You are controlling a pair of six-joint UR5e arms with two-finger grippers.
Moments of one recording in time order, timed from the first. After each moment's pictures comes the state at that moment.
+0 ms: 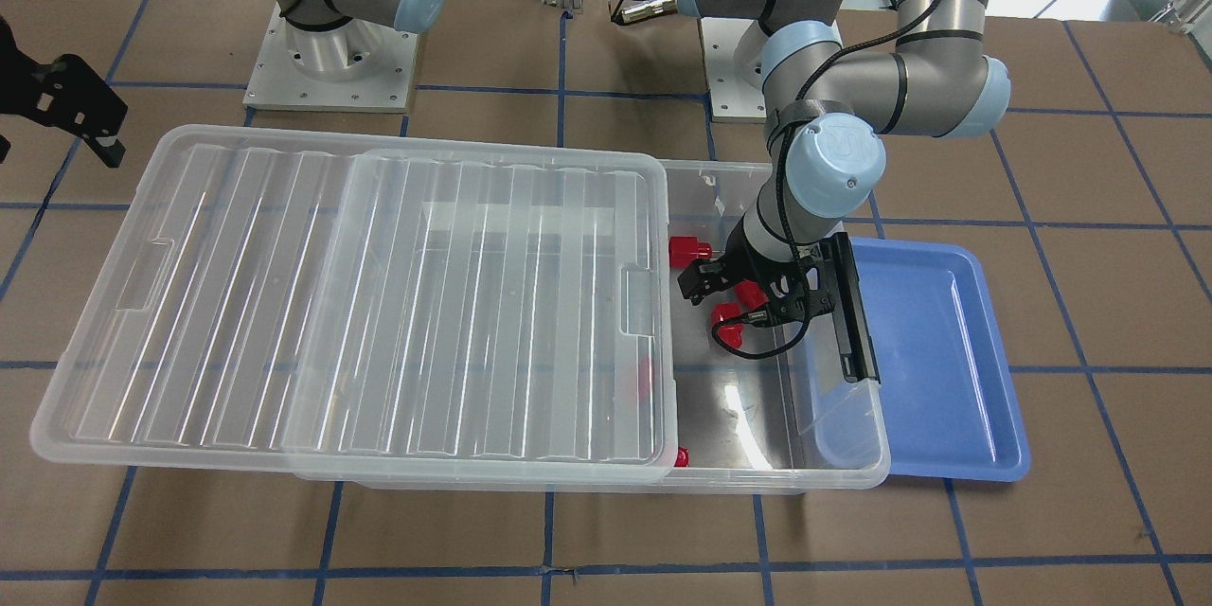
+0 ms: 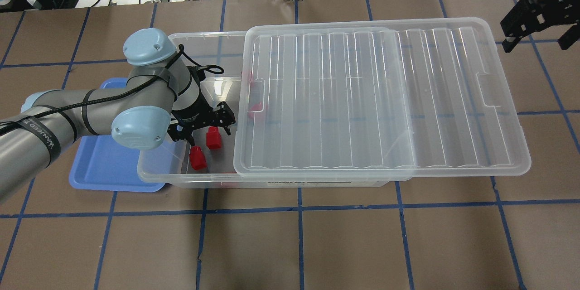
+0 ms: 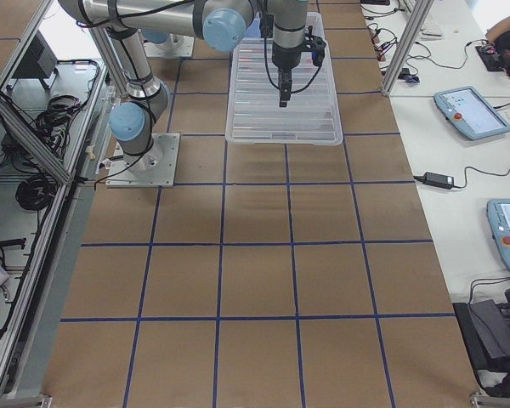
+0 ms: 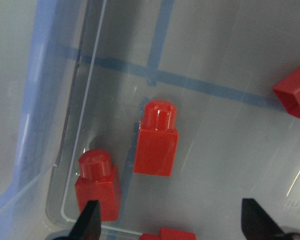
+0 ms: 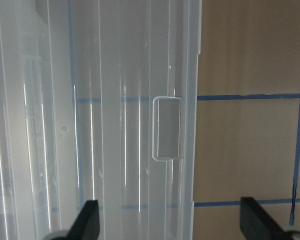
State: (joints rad) left arm -1.59 -1.81 -1.98 -1.02 1.50 -0.27; right arm 1.25 -1.58 1.51 -1.51 -1.60 -0.31
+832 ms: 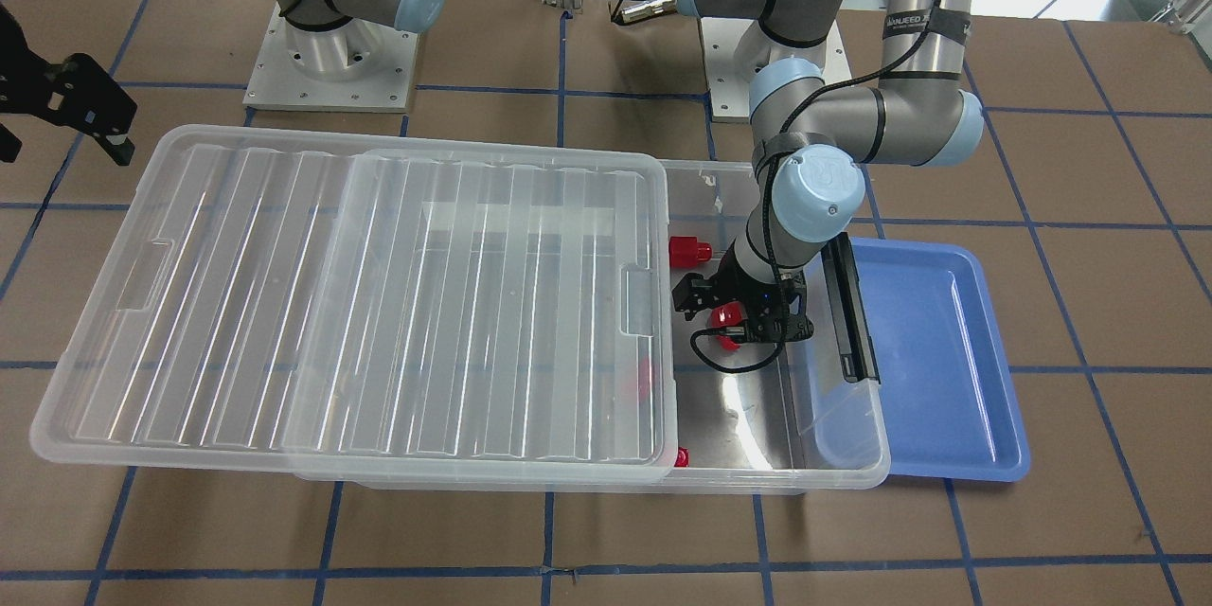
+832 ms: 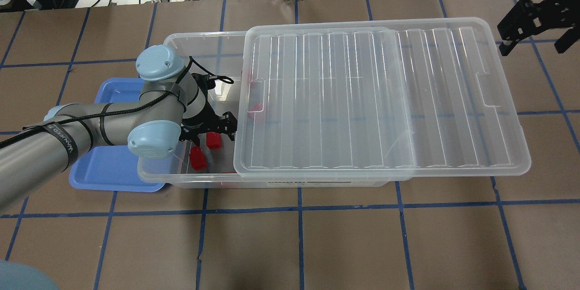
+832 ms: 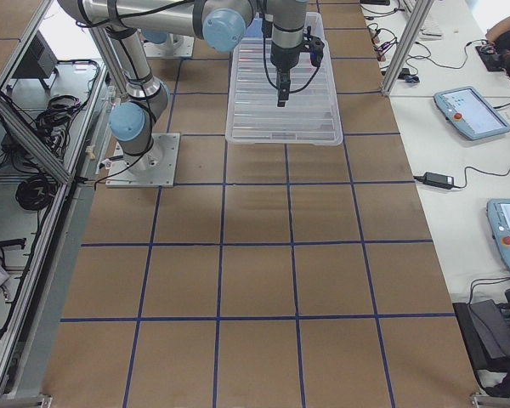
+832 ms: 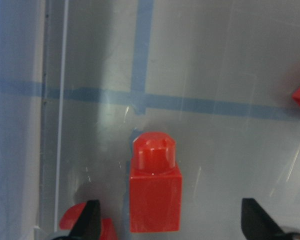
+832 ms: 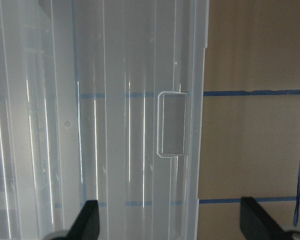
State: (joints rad) left arm -1.59 -1.88 -2.02 -0.90 1.50 -0.11; right arm 1.26 -1.58 1.52 -1.51 -1.59 -0.31
